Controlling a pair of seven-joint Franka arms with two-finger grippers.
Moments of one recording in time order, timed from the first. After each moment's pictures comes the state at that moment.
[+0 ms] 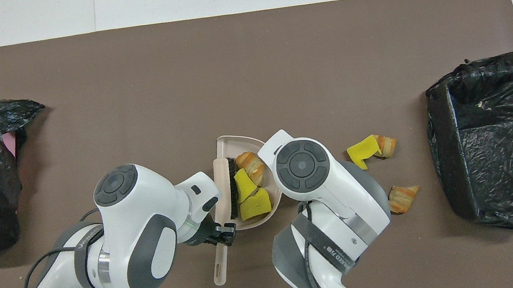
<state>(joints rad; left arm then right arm) -0.51 0.02 -0.05 -2.23 -0.52 2.01 -0.08 0.66 0.18 -0.08 -1.98 -0.10 2.06 -0.78</state>
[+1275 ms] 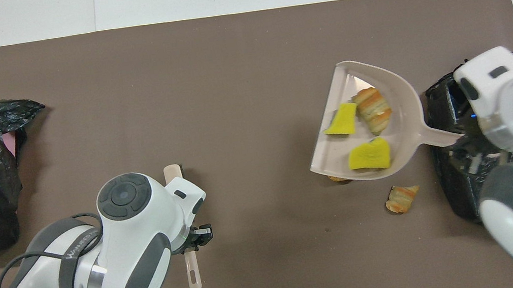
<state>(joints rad) -0.53 -0.07 -0.05 -2.27 -0.18 1.93 -0.54 0.18 -0.19 -0.09 -1.93 -0.11 1.71 -1.02</state>
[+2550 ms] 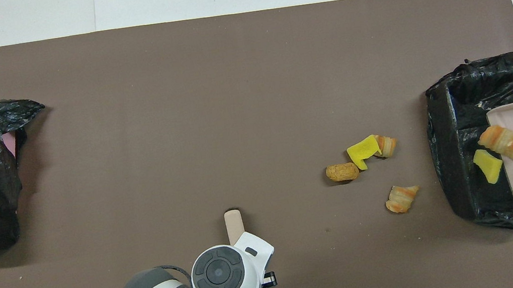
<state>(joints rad) -0.83 -0.10 -0.06 -2.40 -0.31 2.10 -0.77 -0.15 -0.20 -0.07 -2.08 -0.77 1.89 -1.61</state>
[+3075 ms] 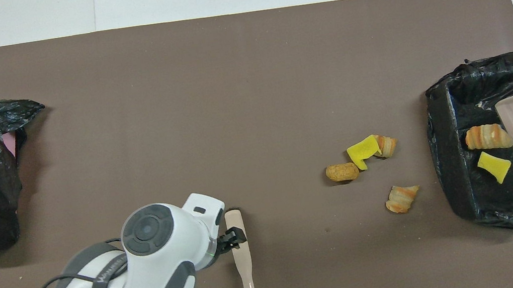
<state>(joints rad) -0.58 -0.09 -0.03 -2.34 -0.30 2.09 -0.76 -0.06 -0.22 -0.07 -2.08 -0.97 1.86 -1.53</state>
